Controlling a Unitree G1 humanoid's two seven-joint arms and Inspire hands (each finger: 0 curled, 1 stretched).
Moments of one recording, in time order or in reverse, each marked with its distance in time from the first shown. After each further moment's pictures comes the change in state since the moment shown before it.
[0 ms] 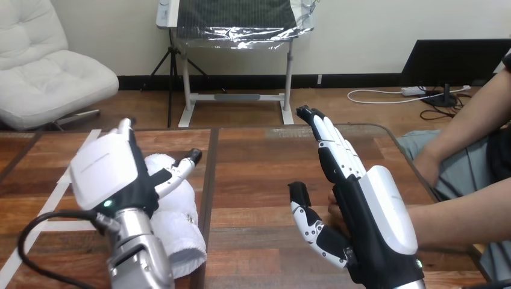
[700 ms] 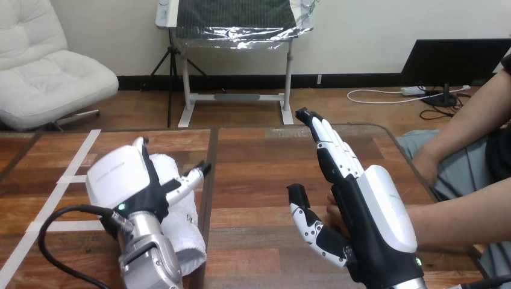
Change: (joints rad) left arm -0.053 0.010 -0.027 0.147 -0.037 0.057 -0.011; right arm 0.000 0.000 -0.001 -0.021 0.002 0.045 0.041
